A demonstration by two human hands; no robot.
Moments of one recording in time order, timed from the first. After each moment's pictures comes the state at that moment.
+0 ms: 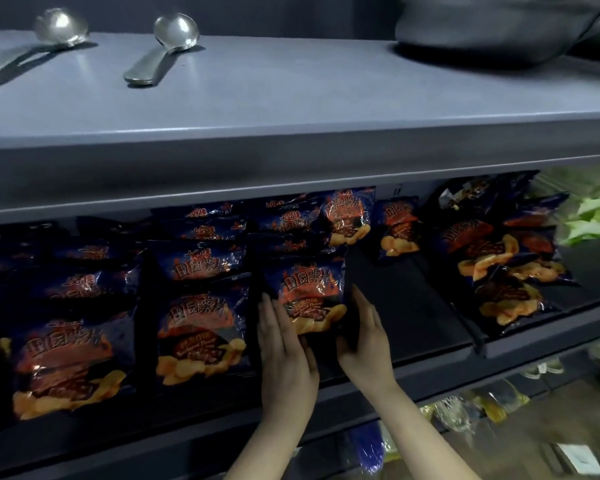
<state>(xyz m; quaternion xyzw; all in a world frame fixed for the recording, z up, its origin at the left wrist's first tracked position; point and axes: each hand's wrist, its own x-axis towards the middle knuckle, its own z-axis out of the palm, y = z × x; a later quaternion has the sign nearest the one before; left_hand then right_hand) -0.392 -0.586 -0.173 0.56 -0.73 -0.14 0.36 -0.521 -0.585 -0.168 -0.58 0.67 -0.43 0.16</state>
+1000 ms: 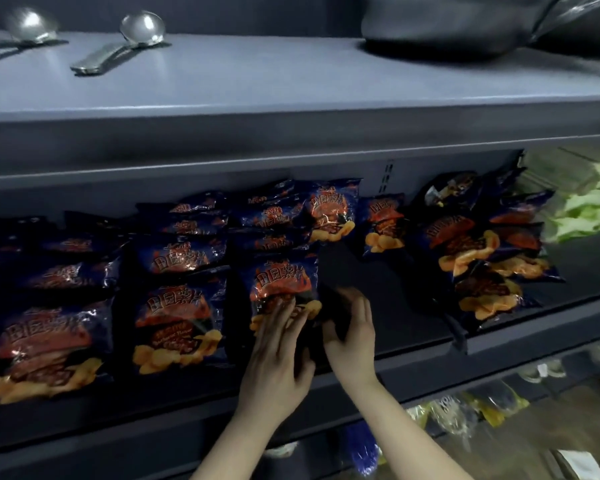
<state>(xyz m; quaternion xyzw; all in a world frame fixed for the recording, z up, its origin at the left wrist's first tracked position) -0.391 -0.581 -0.175 0.42 -0.83 -0.10 0.35 -0.526 -0.582 -0.162 -0.53 0.63 -0.55 0.15</state>
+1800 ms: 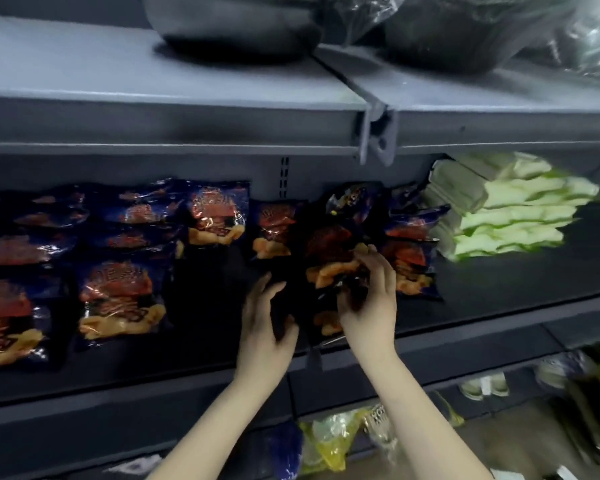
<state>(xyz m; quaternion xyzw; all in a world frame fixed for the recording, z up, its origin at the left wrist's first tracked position) -0.621 -0.564 -0.135 0.49 -0.69 -0.27 0.46 -0.775 -0.566 -0.112 -0.57 0.62 -0.54 0.06</state>
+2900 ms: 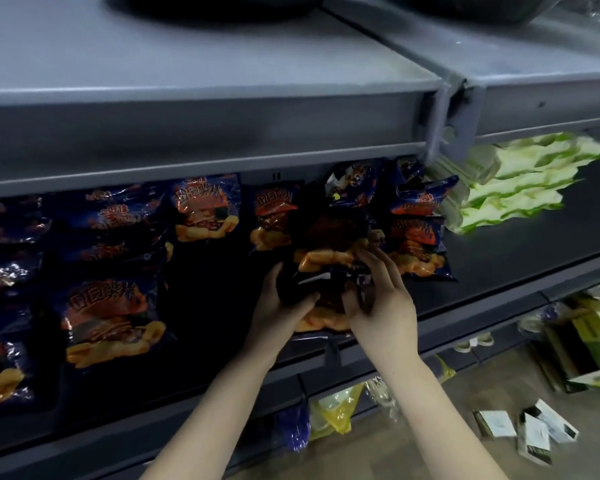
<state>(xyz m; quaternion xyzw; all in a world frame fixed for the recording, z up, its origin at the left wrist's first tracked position) -0.617 -0.618 -0.129 0.45 -0.55 -0.59 0.39 -0.755 -0.559 -0.101 -0.57 0.71 -0.41 0.03</state>
